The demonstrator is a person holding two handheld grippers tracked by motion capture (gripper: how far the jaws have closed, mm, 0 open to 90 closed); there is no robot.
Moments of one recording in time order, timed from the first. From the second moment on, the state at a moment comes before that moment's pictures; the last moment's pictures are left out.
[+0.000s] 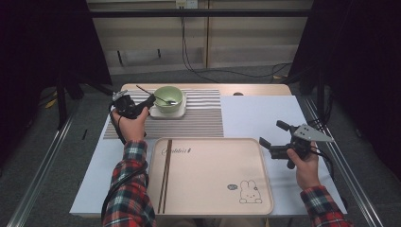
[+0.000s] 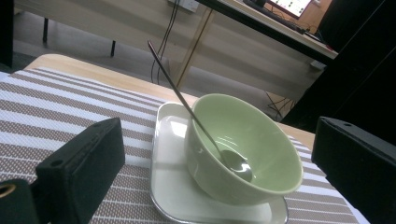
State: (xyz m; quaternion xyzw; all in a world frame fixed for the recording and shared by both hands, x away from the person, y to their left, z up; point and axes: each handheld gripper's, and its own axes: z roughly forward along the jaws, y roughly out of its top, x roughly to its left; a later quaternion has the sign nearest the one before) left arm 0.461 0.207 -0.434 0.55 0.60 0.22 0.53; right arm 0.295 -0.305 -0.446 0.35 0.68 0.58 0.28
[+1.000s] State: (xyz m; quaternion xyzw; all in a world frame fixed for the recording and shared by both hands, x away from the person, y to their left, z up) left arm 0.483 0.224 -0.449 0.55 0.61 0.23 0.53; right arm 0.294 -0.299 -0.444 0.34 0.68 0.58 0.28
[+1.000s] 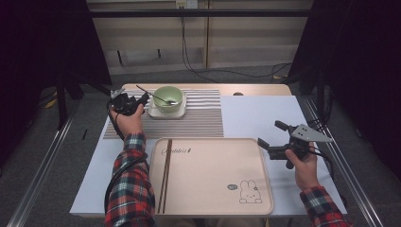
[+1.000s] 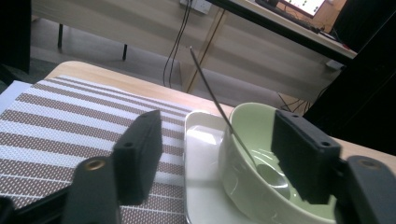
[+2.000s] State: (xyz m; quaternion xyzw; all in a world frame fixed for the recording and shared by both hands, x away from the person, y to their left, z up) left arm 0.514 0.211 -0.465 0.50 0.64 0.22 0.54; right arm 0.296 -0.293 -0.446 0.34 0.70 0.57 0.28
